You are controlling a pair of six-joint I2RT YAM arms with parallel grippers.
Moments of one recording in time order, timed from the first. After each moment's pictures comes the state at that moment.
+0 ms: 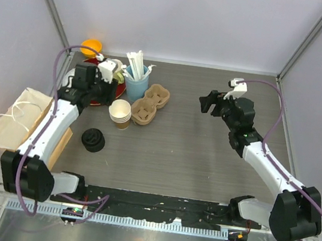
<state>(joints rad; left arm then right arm) -0.12 1.23 1.12 -0.50 0.19 0.14 0.31 1.21 0.77 0.27 -0.06 0.22</state>
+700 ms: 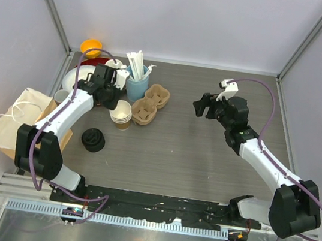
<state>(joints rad) -0.22 1.47 1.19 -0.65 0.04 0.18 0.36 1.25 0.80 0.19 -0.10 0.20</state>
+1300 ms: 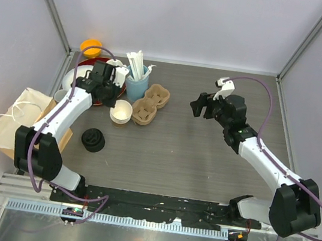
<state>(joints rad) -0.22 1.47 1.24 -0.69 0.05 0.18 0.38 1.27 0.82 0.16 -0.12 0.18</state>
